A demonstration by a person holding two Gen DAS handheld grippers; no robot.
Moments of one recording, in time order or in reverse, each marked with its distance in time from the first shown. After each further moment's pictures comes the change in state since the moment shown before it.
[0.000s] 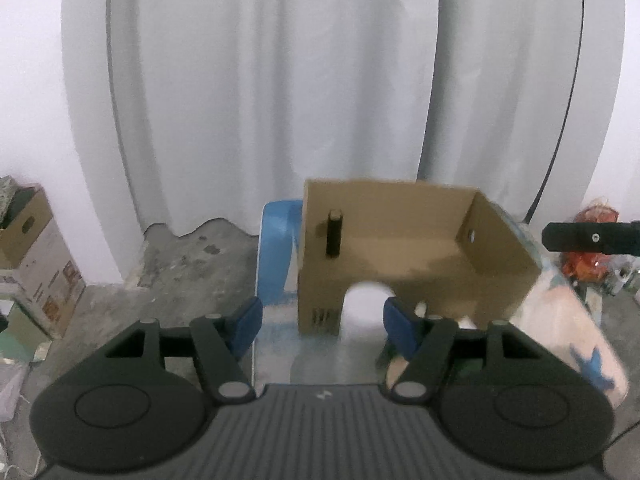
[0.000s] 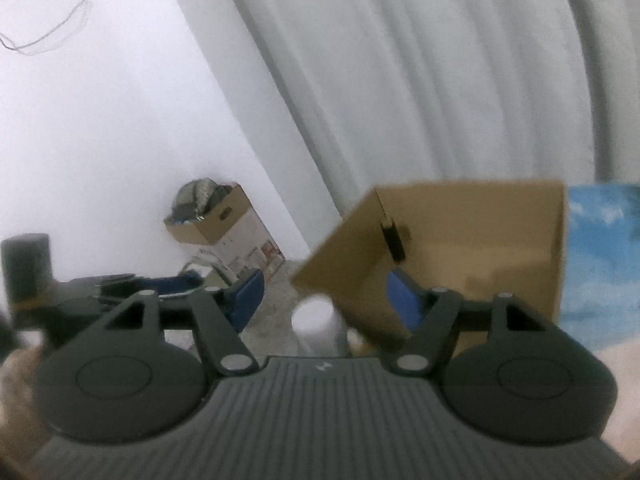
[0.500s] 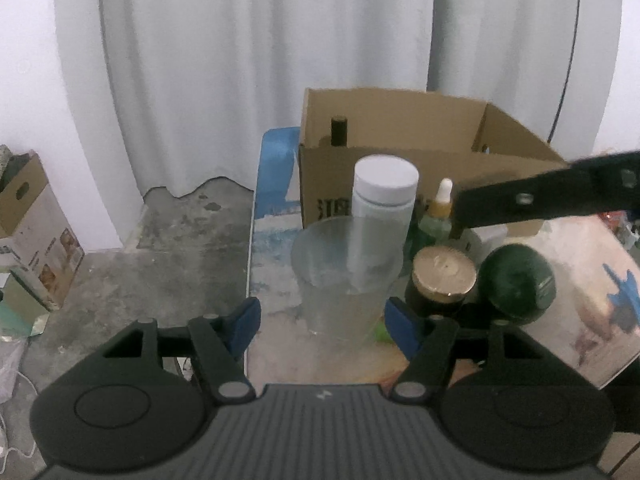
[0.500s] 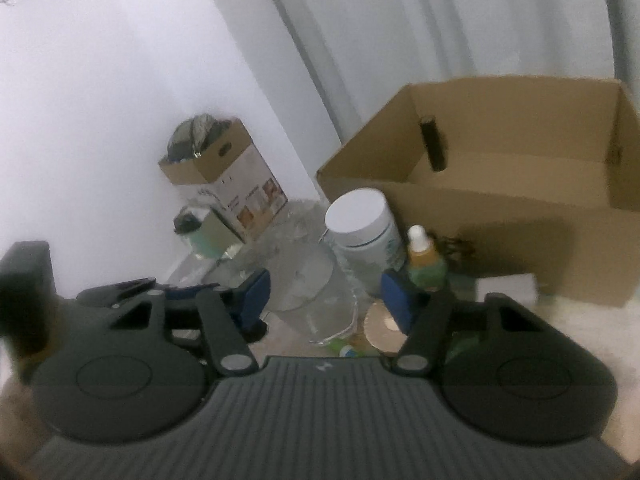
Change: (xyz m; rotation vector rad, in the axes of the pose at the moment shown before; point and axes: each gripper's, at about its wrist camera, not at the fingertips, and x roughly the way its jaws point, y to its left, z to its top) left arm 0.037 0.005 -0.087 0.052 0.085 -0.004; right arm 0.084 0.055 -0.076 -0.008 0.164 -0.008
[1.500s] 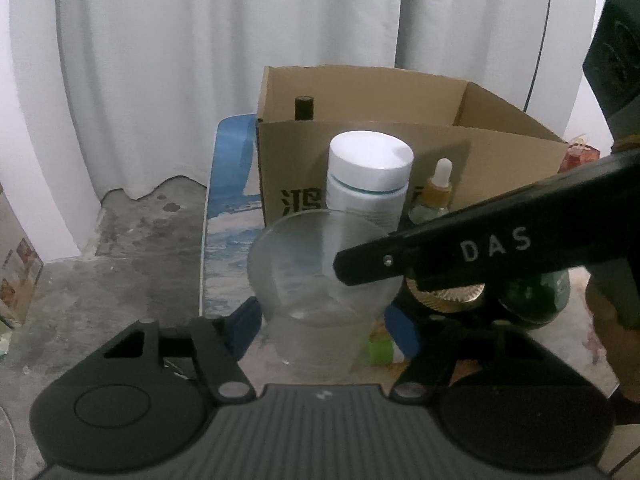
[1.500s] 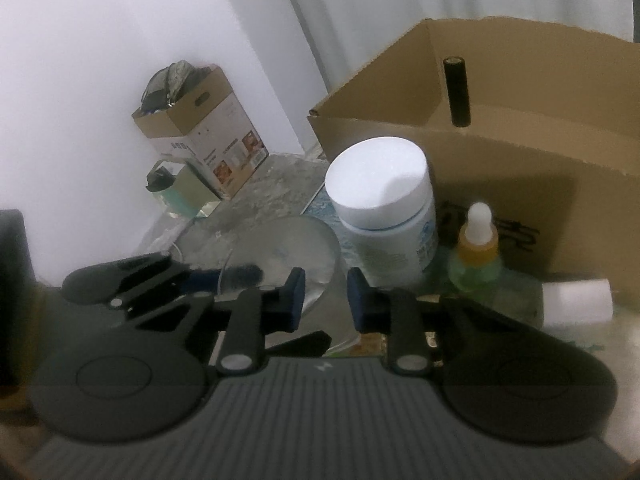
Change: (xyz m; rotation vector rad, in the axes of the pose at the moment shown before) left arm 0.052 0.000 0.001 0.055 0.010 -0.128; right arm 0.106 0.011 -0.005 -0.028 0.128 -0.075
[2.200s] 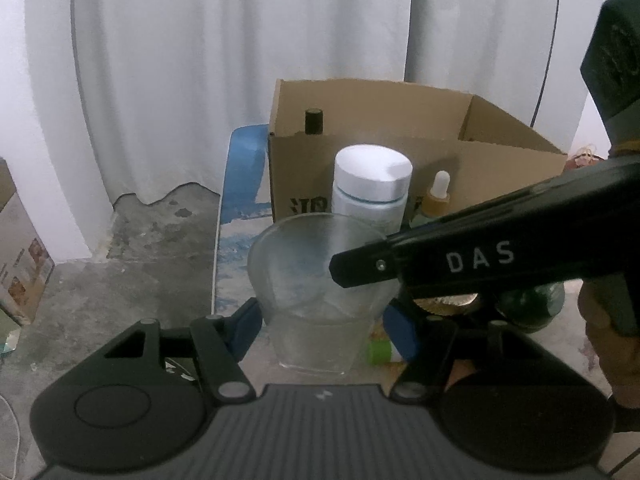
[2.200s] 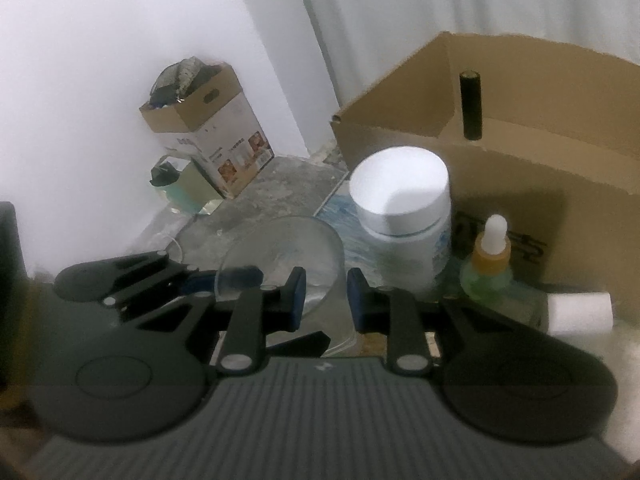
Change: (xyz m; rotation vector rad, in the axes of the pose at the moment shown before) left arm -0.022 -0.003 0.000 -0.004 -0.032 0.021; right arm -0.006 0.009 -0.010 -0.050 -0.025 0.005
